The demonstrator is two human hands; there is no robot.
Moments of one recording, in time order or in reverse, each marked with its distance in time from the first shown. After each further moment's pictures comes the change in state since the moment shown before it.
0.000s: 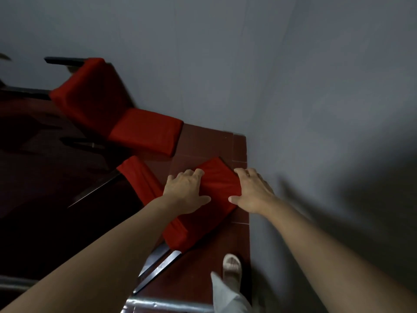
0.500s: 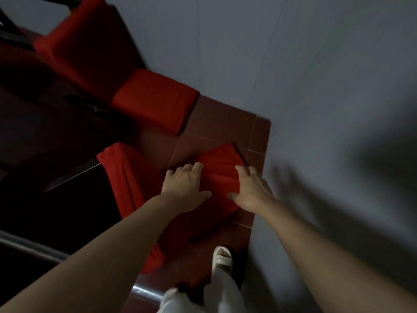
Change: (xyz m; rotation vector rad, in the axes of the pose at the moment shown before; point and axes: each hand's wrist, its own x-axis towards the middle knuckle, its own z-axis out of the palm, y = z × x) left_hand 0.187 -0.002 0.039 -0.060 -0.088 -0.225; right_hand 0.217 0.060 0.019 -0.037 -0.216 -0.063
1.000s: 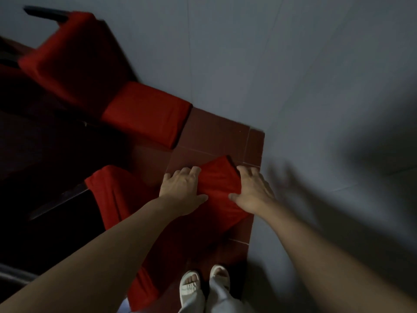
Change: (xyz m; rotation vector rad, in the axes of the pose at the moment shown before) left_hand 0.059 0.001 -0.033 0.030 0.017 0.036; right_hand 0.044 0.000 -0.051 0.025 0.061 0.023
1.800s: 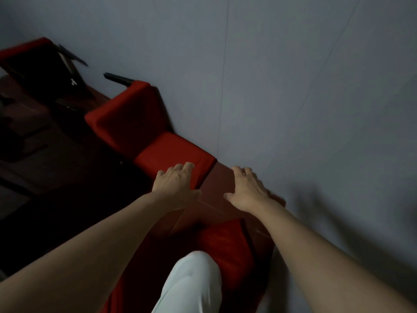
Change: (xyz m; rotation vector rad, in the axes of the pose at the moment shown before) left_hand 0.101 0.003 -0.183 -0.032 0.221 -0.244; right_hand 0.133 -0.062 -0.187 -0.089 0.076 -0.288
